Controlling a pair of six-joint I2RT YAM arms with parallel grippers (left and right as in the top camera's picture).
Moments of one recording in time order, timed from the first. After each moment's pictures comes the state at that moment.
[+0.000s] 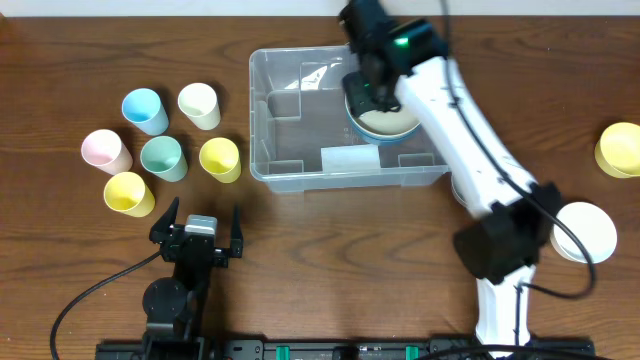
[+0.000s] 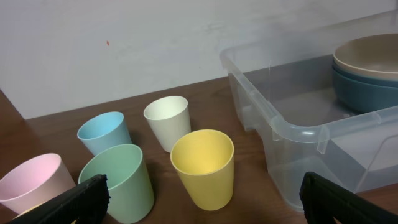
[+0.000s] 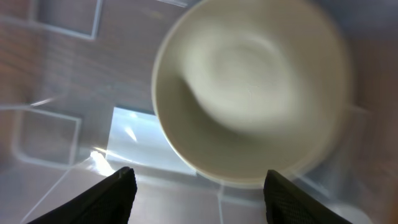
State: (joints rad) left arm -0.07 0.01 0.02 -0.11 0.02 0.17; right arm 0.47 2.11 2.22 -1.35 0.14 0.23
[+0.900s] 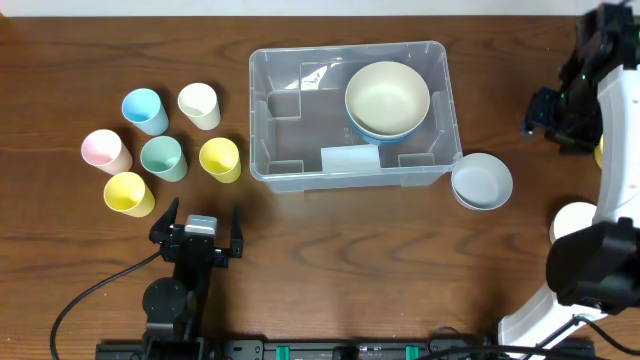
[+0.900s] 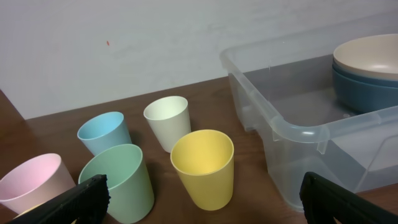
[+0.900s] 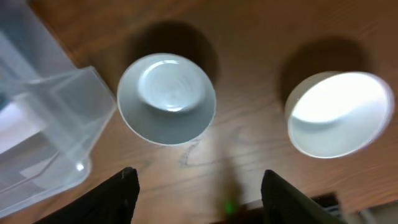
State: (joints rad) left arm -0.07 0.01 0.02 -0.11 0.02 0.17; right arm -0.19 1.88 1.92 -1.58 -0.01 0.28
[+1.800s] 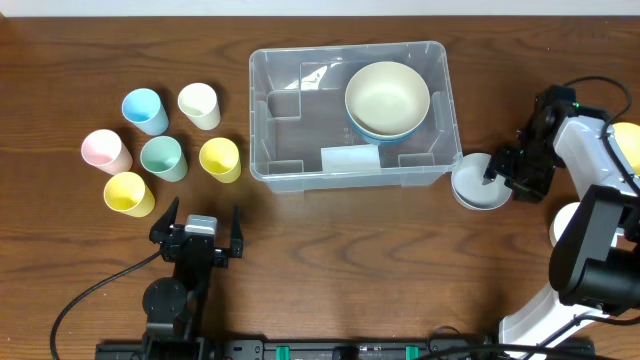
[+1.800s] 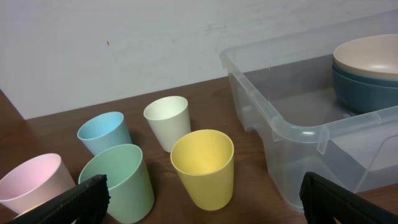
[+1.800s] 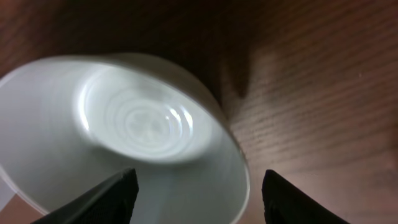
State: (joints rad) left arm -0.07 0.01 0.02 -0.11 0.02 0.17; right arm -0.22 1.88 1.29 -1.04 -0.10 0.28
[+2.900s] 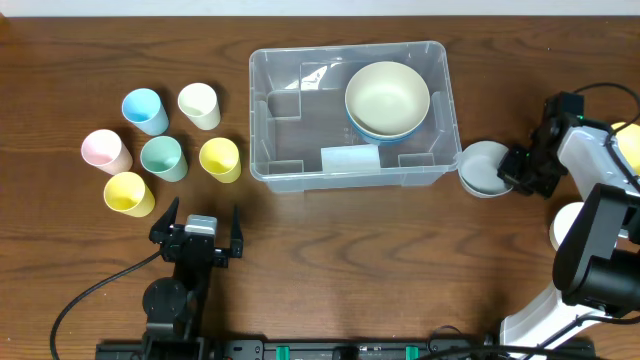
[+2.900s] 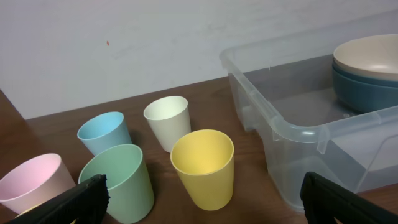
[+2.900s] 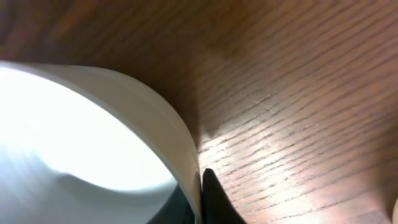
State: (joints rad) left arm -0.07 0.01 0.02 -0.11 0.02 0.17; right arm -0.27 1.88 1.23 -0.87 -0.06 0.33
